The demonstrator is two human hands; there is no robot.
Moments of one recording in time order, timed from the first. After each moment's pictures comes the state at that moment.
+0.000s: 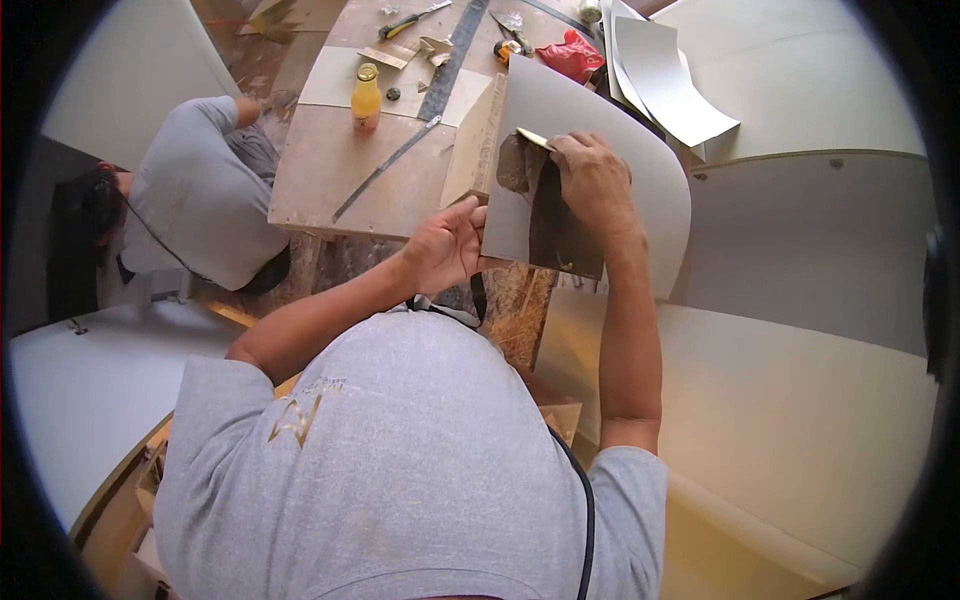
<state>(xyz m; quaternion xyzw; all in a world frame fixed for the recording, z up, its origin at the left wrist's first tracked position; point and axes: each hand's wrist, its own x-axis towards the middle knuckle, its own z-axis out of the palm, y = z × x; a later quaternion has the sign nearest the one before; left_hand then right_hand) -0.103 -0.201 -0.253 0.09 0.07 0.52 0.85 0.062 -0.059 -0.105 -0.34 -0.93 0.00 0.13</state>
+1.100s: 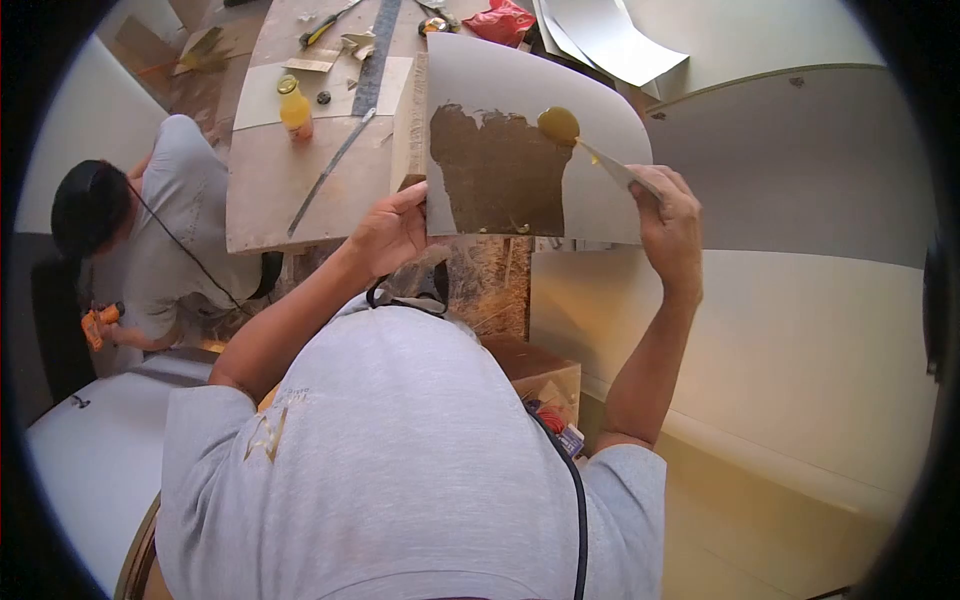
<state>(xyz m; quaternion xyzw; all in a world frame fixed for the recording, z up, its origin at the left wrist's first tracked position) -0.101 -0.190 -0.246 0.09 0.17 0.51 0.84 0.189 -0.131 -0.023 -0.49 -0.84 0.05 0.23</state>
